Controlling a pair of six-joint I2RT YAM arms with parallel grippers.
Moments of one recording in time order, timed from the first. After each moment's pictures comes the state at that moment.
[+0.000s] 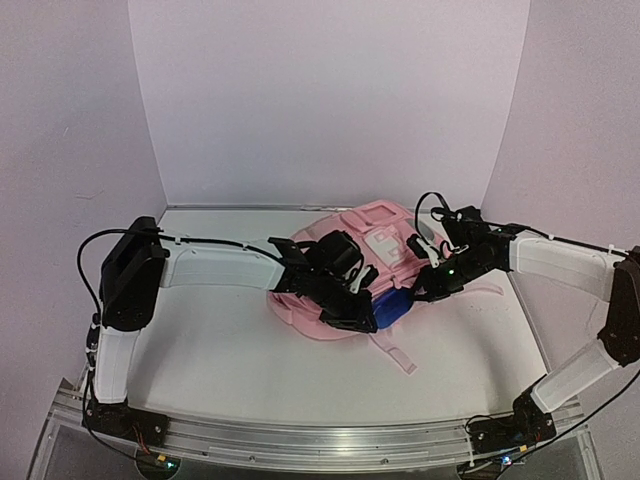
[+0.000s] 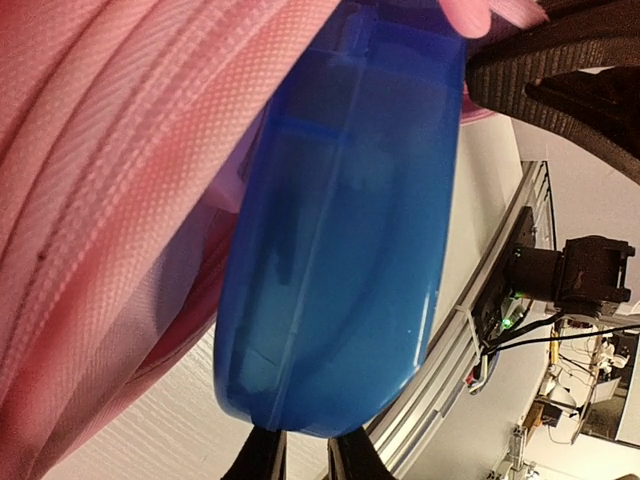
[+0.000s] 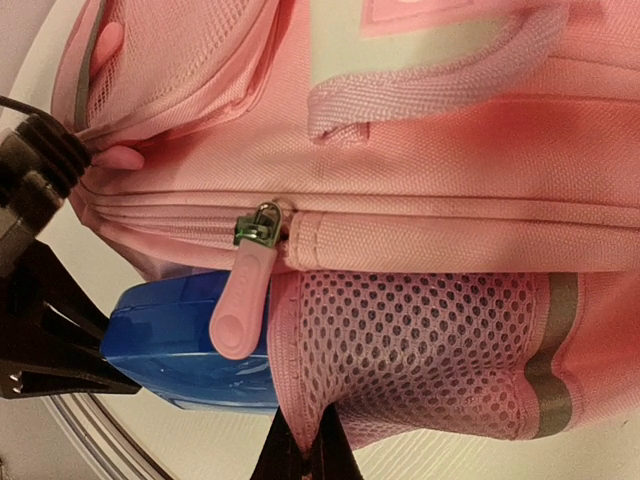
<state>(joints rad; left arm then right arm) -1.07 2.11 1.64 -0.41 0.41 -0.70 0.48 1.46 1.02 -0.62 -0.34 0.09</state>
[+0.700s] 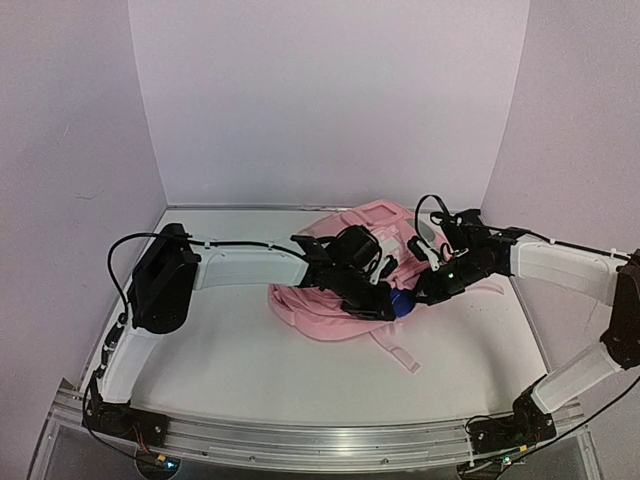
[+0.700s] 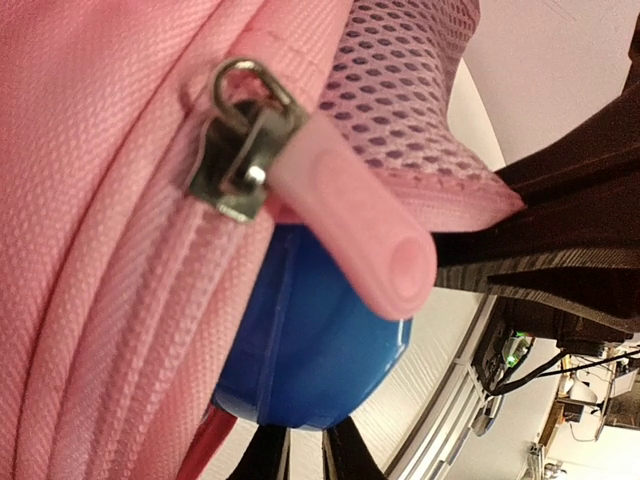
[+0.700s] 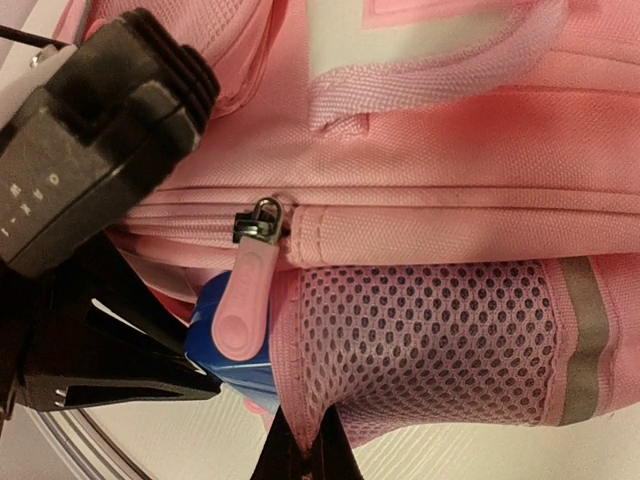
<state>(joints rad) -1.06 2.30 1.90 -0.41 0.40 -0.62 0.50 1.44 0.99 -0.60 -0.28 0.09</state>
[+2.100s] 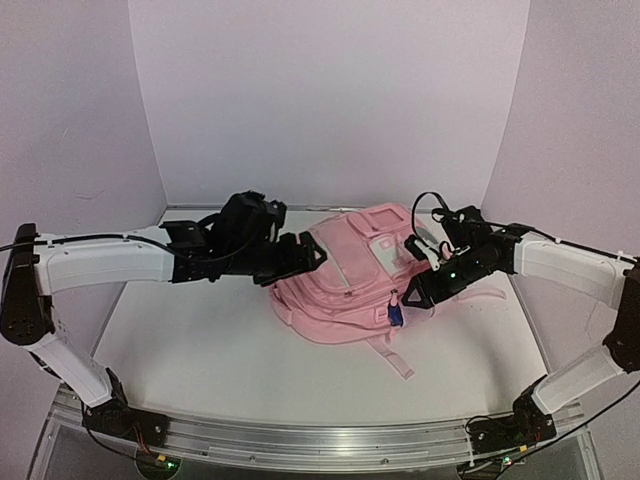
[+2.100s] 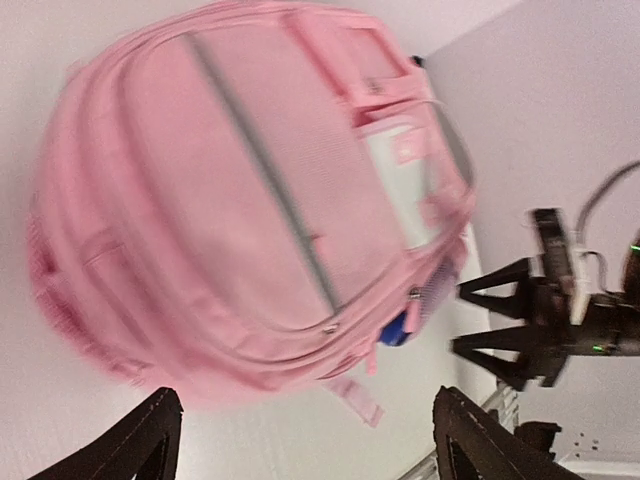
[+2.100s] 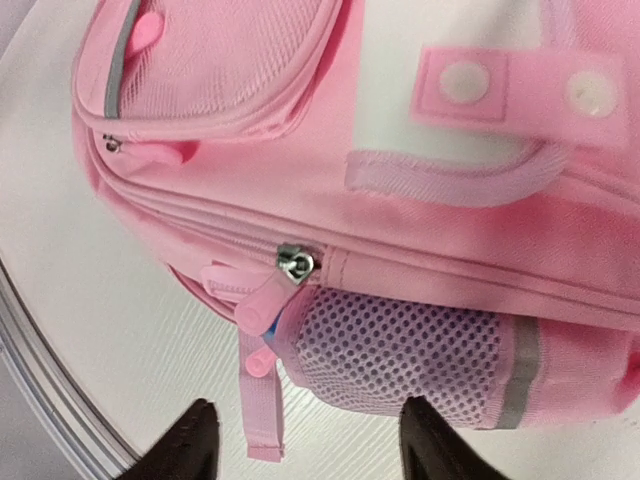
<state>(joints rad) -0.98 1.56 1.22 -0.24 -0.08 -0.90 0.51 1.41 1.01 -0.66 -0.27 0.01</state>
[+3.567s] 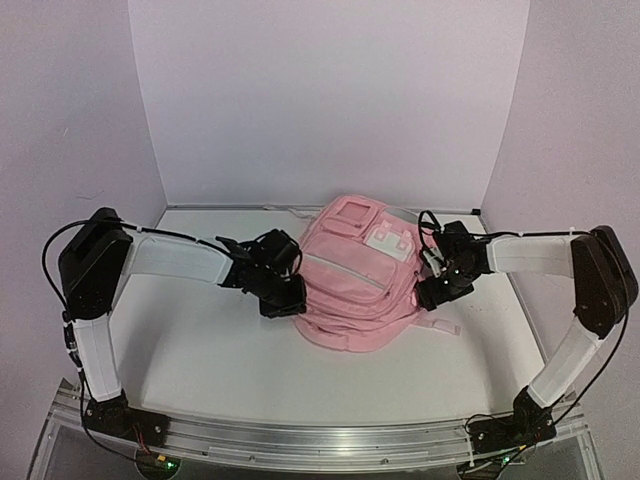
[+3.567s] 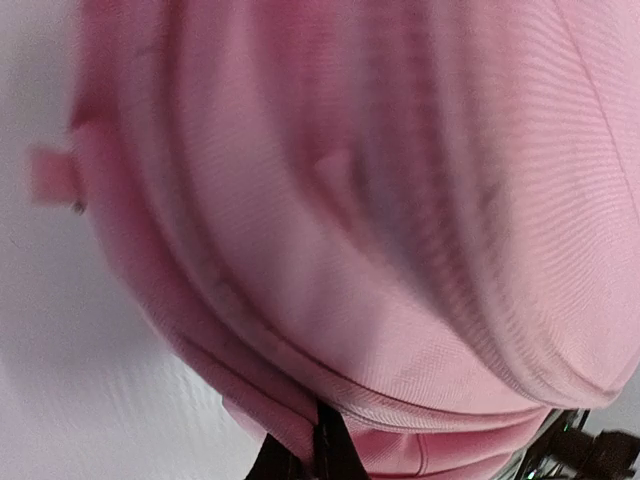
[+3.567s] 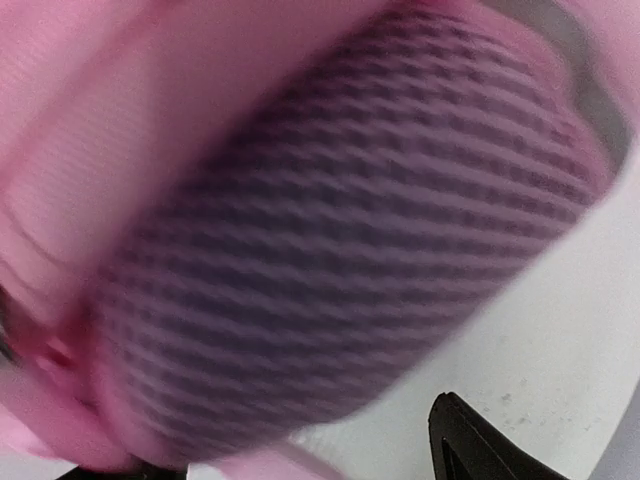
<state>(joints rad) -0.87 1.90 1.25 -0.33 0.12 -0.96 0.41 1.66 0.99 -0.50 0.13 -0.02</state>
